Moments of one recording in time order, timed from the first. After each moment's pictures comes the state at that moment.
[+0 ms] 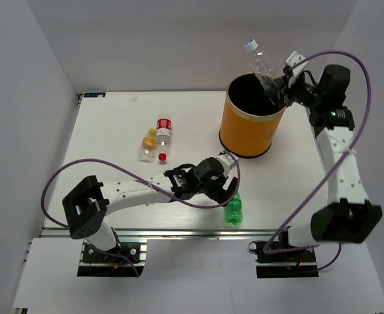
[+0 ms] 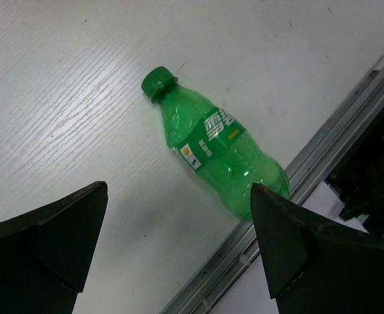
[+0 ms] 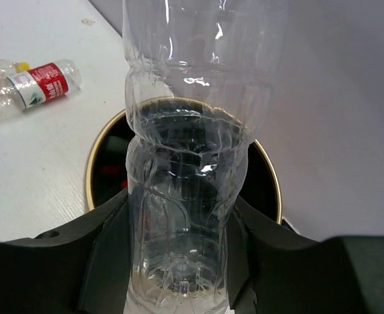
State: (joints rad) left arm -1.13 1.56 1.09 -0.22 -0.07 -0.33; right arm -0.03 1.34 1.47 -0.32 -0.77 -0.54
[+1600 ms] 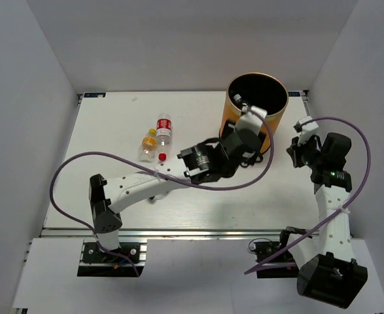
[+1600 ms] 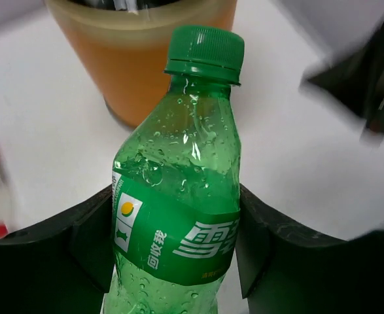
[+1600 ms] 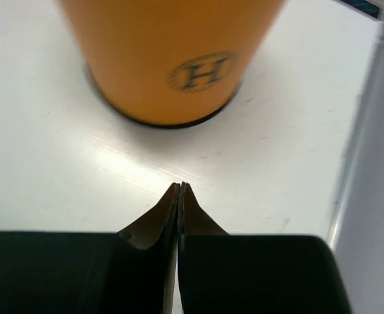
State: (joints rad) left arm -1.26 1.80 1.84 -0.64 -0.65 -0.37; right arm -0.24 0.95 0.84 -0.40 -0.51 -0.44
